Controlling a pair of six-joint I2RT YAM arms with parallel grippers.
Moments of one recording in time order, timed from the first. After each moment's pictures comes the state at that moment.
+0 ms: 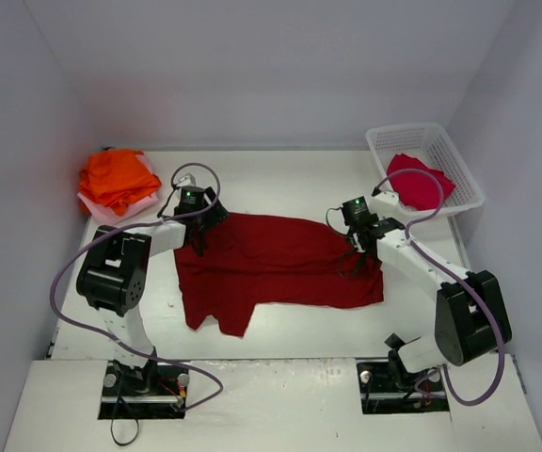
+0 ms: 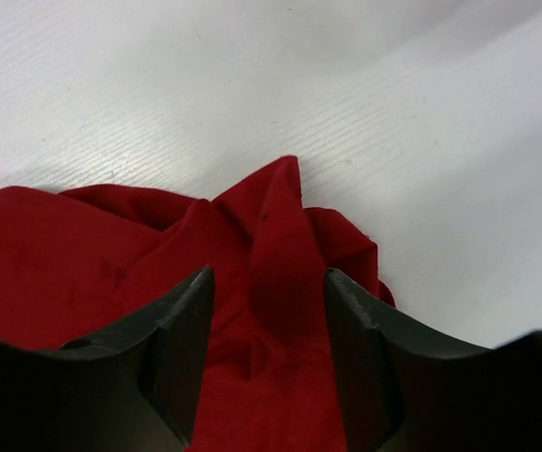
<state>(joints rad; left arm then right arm) -0.28 1.82 1.01 0.13 -0.06 -0.75 0.38 1.44 0.90 -0.48 0.59 0.71</state>
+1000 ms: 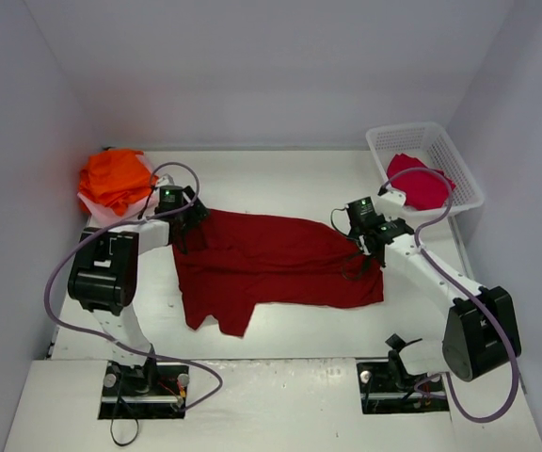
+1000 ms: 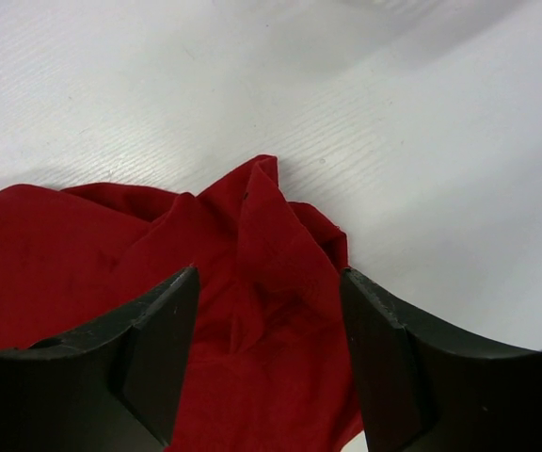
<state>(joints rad) -0.15 1.80 0.97 0.13 -0.03 -0.73 0.38 1.36 0.90 -0.54 0.61 0.70</state>
